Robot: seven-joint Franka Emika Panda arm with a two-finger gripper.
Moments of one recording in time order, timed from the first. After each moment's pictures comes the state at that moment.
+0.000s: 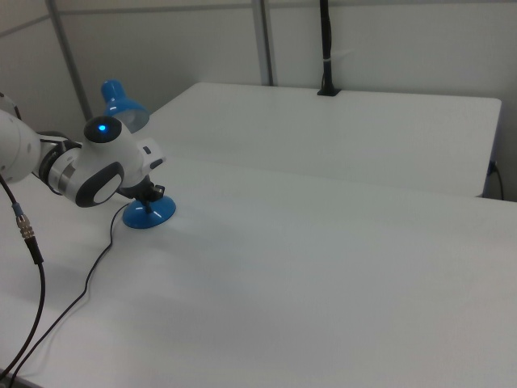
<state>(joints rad) 0.18 0.38 0.16 -1.96 0.48 2.84 -0.46</state>
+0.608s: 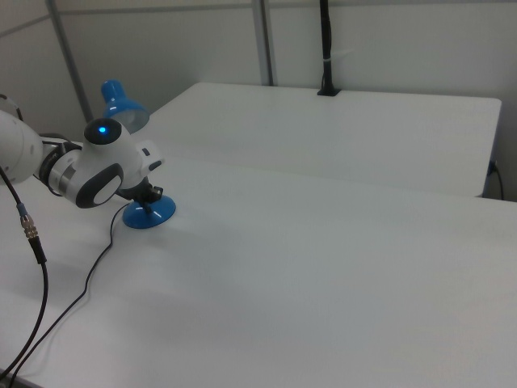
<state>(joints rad) 0.19 0.41 0.16 -1.94 0.48 2.84 -0.45</state>
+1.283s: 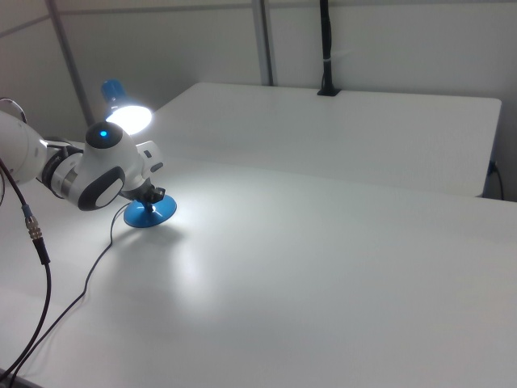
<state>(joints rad) 0.19 0.44 0.16 -1.92 0.48 2.88 -0.45</state>
